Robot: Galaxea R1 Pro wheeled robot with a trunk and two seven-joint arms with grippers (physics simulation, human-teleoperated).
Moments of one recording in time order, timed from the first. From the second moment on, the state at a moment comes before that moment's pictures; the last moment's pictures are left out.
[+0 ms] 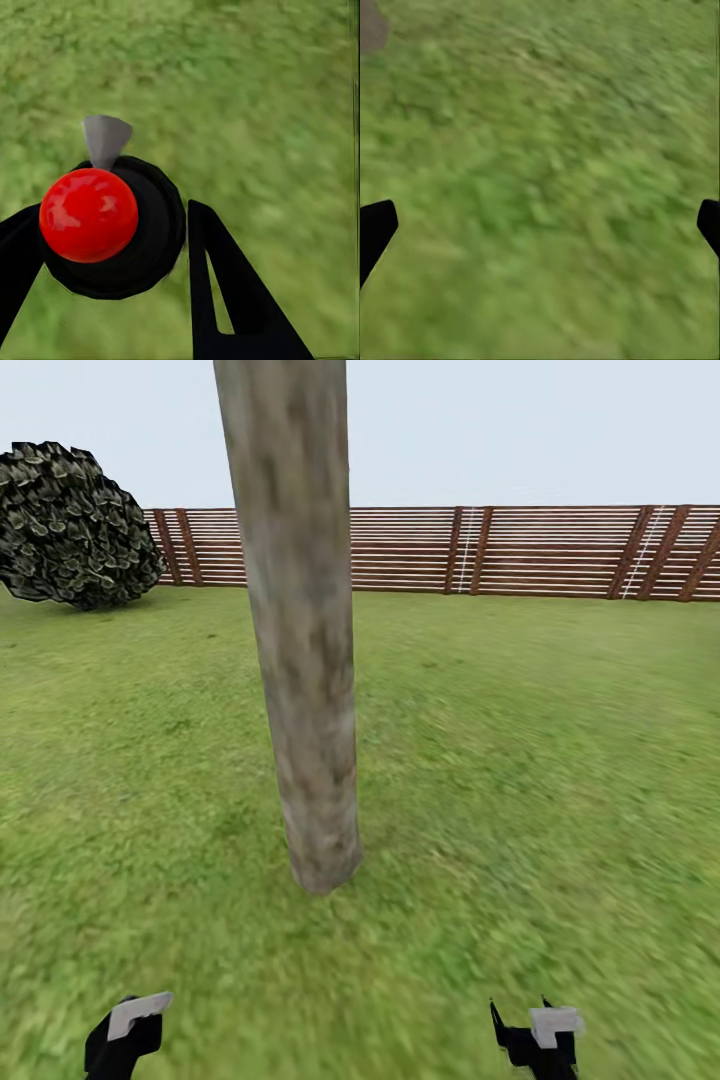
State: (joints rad) left arm -0.28 0.16 0.18 -0.47 0.03 -0.36 0.07; right arm -0.32 -0.10 0.00 -0.29 0.01 -0.61 0.00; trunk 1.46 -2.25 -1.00
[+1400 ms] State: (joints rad) left arm -0.46 0.13 -0.01 -0.75 -0.75 -0.08 -1.04; right arm -0.52 0.11 0.14 -0.65 0.71 -0.21 0.86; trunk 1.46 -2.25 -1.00
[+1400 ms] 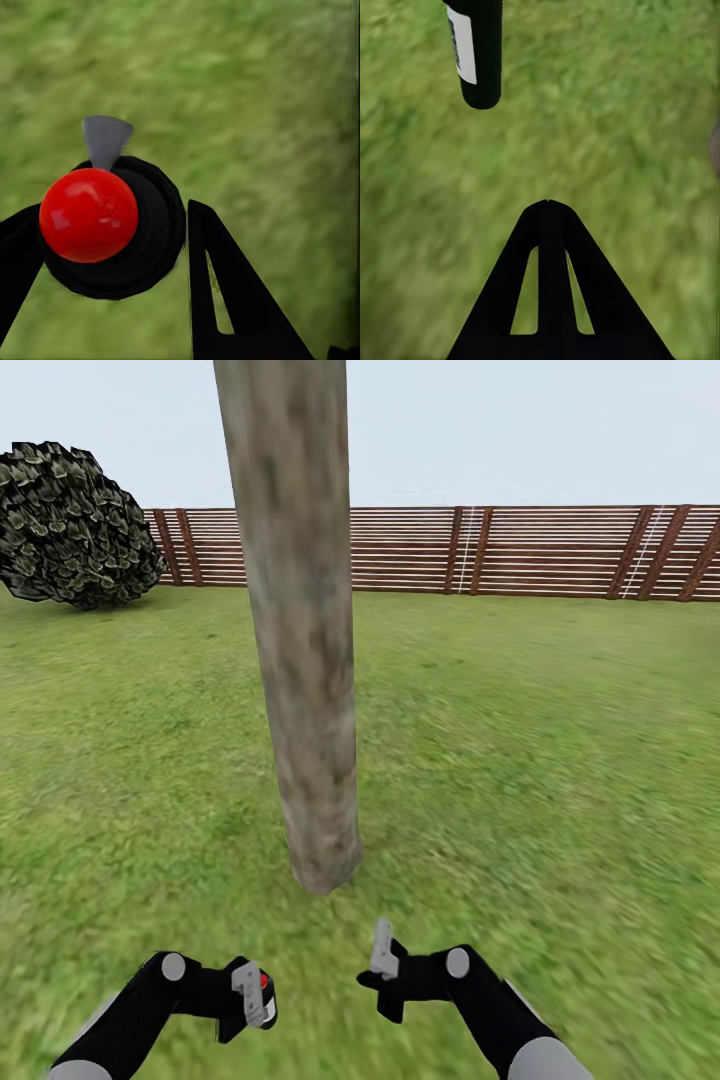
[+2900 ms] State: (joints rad) left arm -0.46 0.03 -0.07 -0.80 -0.83 -0.03 -1.05; right arm -0.52 0.17 0.21 -0.73 0.71 -0.20 0.90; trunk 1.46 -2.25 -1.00
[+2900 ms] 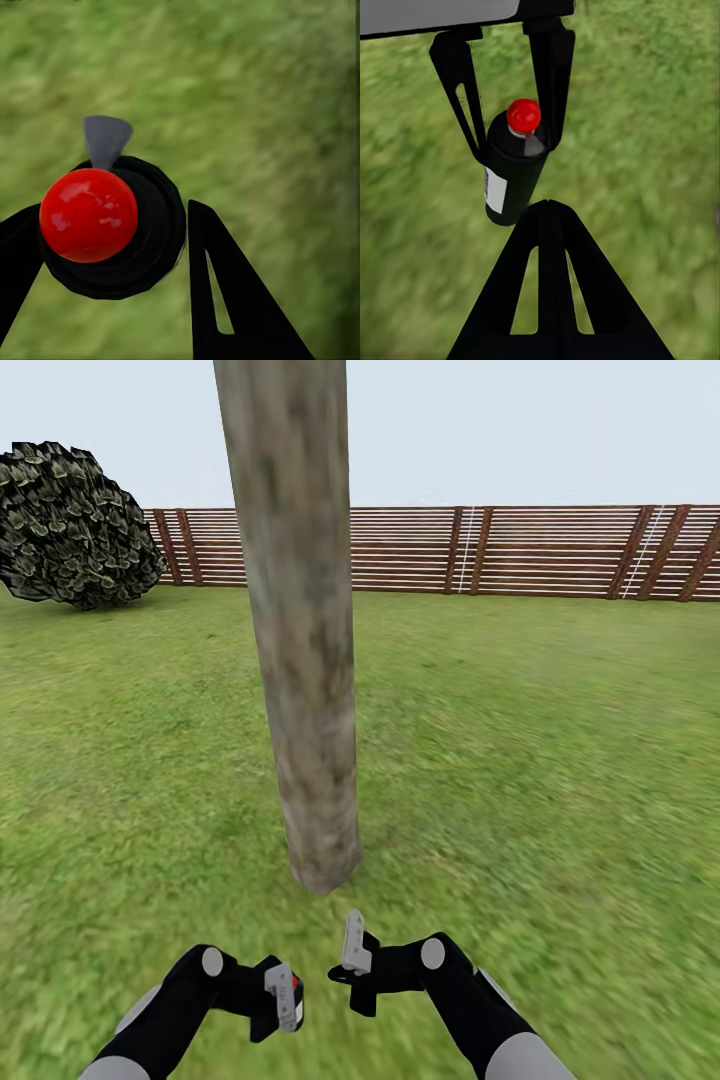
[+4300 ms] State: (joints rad) left arm -0.46 -0.02 -0.07 -0.80 -0.82 -0.04 -1.11; right arm -0.52 0.17 0.21 -0.73 0.71 -0.21 0.90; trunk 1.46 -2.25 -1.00
